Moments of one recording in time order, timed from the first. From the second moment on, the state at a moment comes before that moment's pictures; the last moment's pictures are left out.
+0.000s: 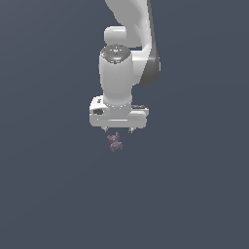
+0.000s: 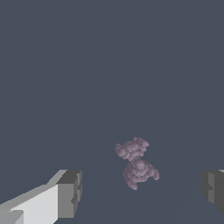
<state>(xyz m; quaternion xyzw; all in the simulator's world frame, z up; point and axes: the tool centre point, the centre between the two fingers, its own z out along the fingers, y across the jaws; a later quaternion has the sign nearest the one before) 0.009 -0.023 0.198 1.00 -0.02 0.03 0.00</state>
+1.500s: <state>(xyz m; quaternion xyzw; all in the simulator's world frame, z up) -0.006 -0.049 0.160 1.00 0.05 0.02 0.01</state>
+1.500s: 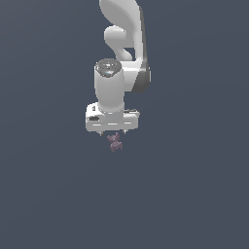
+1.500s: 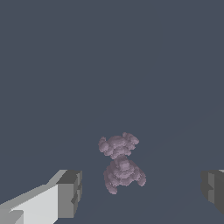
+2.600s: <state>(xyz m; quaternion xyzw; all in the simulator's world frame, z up) -0.033 -0.050 0.092 0.99 0.14 0.00 0.00</state>
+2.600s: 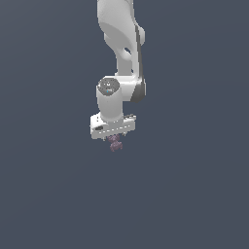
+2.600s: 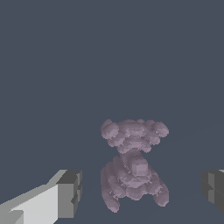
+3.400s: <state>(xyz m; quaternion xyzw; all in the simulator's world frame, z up) -0.034 -0.049 0.046 0.99 0.14 0.00 0.00</state>
